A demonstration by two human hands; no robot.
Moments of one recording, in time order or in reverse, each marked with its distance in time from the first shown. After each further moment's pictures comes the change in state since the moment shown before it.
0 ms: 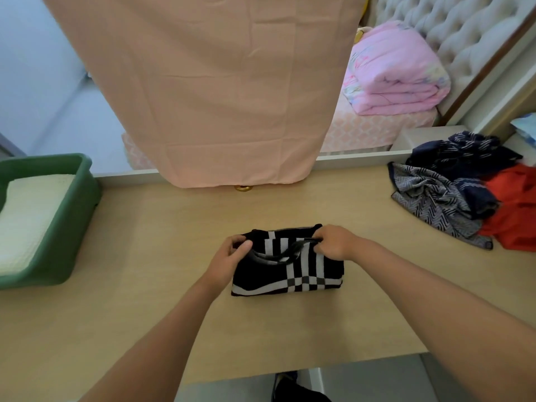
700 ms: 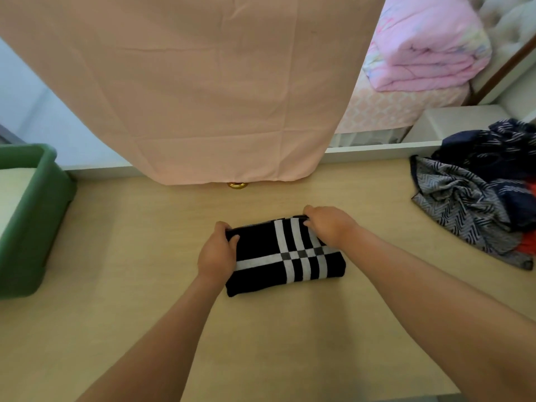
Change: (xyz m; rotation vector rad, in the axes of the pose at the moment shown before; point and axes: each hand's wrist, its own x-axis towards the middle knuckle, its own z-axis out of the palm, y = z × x) left_hand 0.088 0.002 0.015 0.704 0.423 0.003; right_hand 0.108 0.022 -0.022 -0.272 0.141 -0.145
